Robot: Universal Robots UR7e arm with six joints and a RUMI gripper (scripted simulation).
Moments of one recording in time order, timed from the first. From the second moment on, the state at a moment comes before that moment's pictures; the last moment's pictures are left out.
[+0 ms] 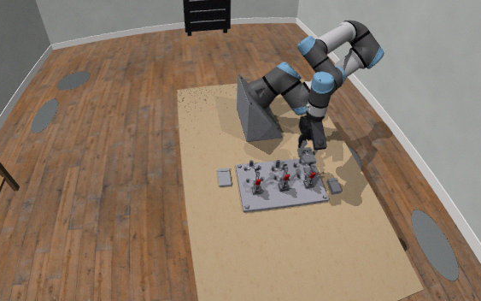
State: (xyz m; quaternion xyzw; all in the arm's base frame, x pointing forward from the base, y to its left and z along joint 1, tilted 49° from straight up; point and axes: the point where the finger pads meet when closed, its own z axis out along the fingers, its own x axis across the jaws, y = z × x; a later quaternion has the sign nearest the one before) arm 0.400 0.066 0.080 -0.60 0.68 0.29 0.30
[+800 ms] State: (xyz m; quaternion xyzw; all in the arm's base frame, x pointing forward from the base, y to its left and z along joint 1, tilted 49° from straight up) arm 0.403 0.089 0.107 -0.60 0.68 0.29 0.30
